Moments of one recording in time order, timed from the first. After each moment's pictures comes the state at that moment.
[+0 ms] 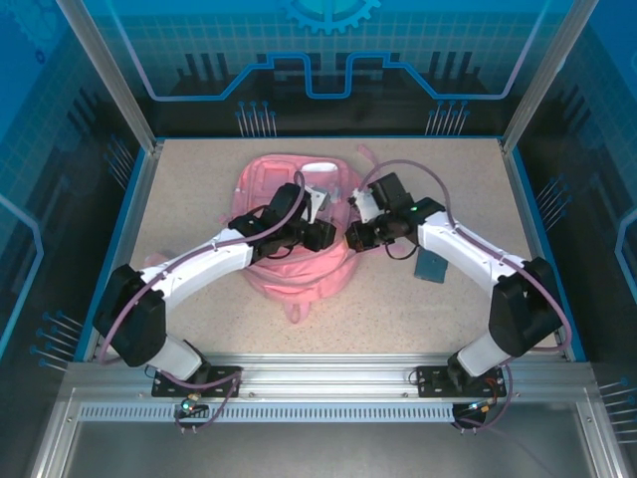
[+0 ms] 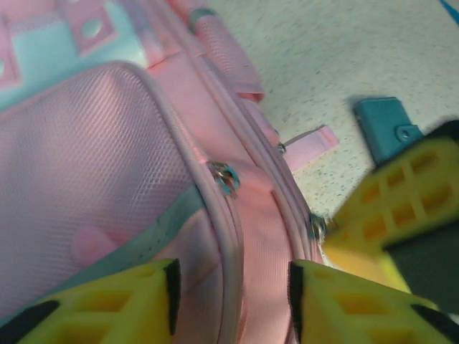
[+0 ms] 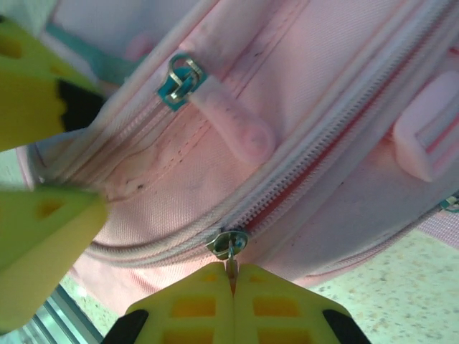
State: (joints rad) left arm -0.63 1.51 1.13 -0.35 0.11 -0.30; right arm 0.48 1.54 1.19 -0.65 -0.38 0.24
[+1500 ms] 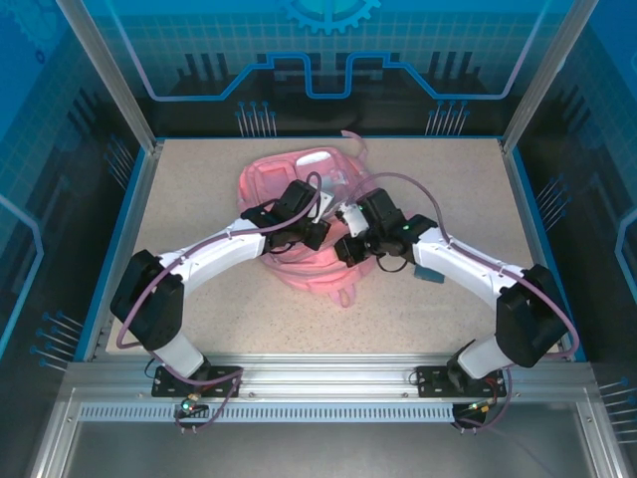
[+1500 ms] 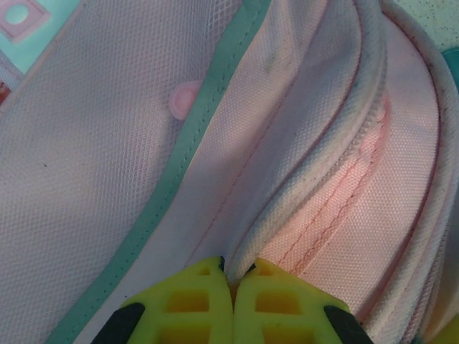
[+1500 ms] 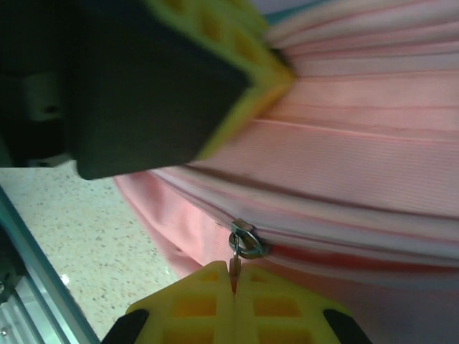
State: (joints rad) left arm -0.63 1.63 1.21 -0.44 0.02 -0.16; right arm 0.65 1.49 1.07 -0.49 -0.33 0.23
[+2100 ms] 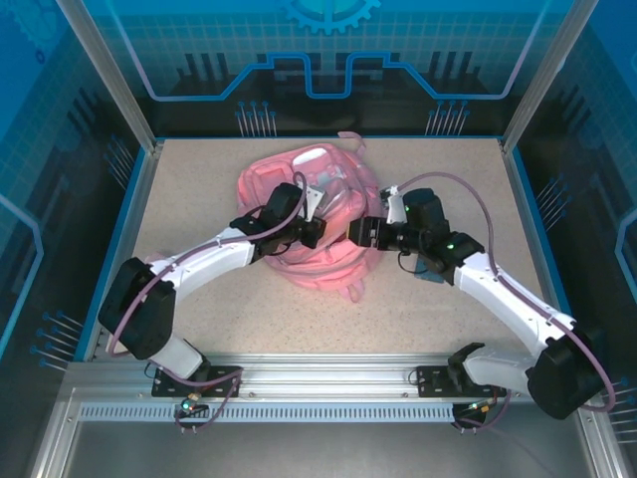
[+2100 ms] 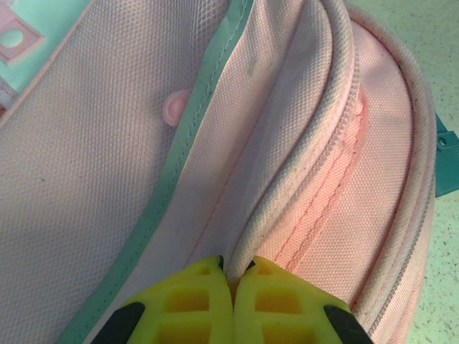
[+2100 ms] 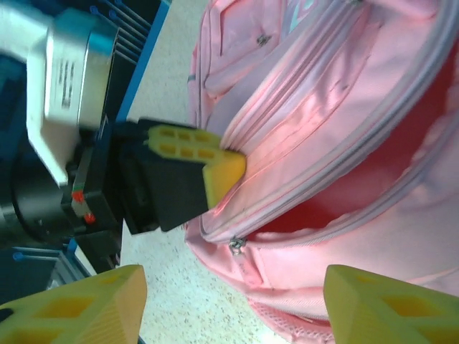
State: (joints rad) left arm -0.58 1.55 1.06 -0.21 0.11 -0.22; right arm 0.48 1.19 0.91 -0.31 -0.38 0.61
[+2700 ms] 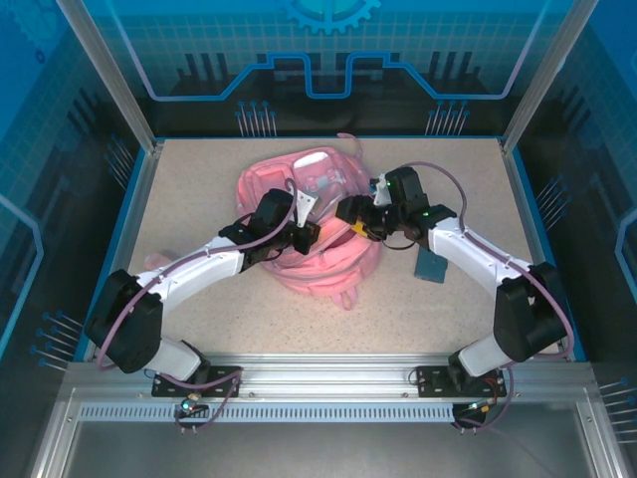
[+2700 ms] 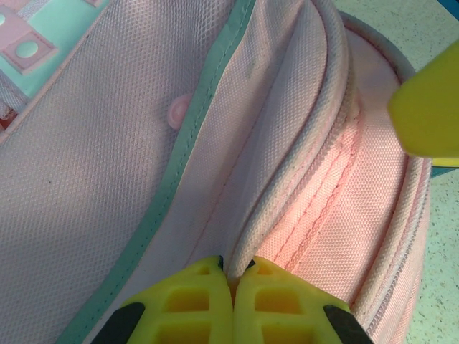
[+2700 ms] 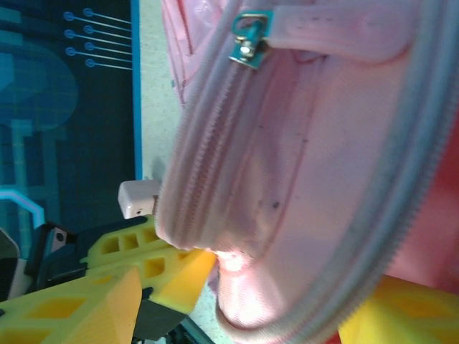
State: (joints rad) left arm -0.57 1.46 0.98 -0.18 0.15 -0.19; right arm 0.43 1.51 1.07 -0.25 -0.55 0.89
